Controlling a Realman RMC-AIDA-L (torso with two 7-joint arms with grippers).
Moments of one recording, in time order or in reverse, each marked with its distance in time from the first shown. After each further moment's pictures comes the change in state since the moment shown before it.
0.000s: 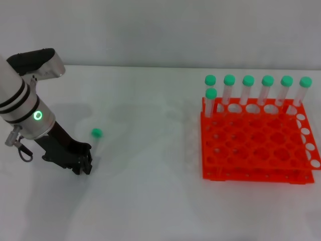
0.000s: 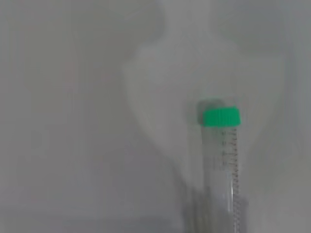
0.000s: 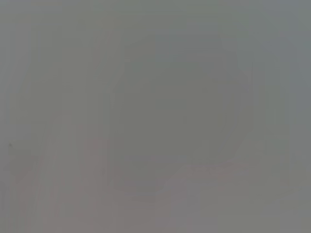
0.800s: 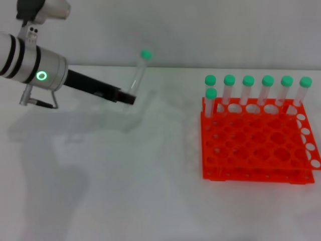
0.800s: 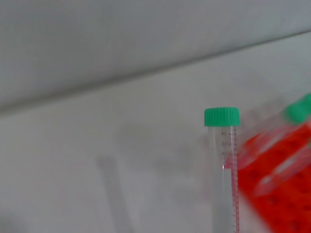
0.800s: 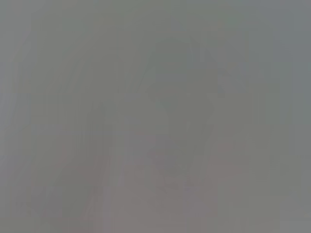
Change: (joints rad) left arm 0.012 -0.002 0.000 -0.170 -0.592 0.104 0.772; right arm -0.013 -0.003 -0.155 -0.048 0.000 -0.079 0.191
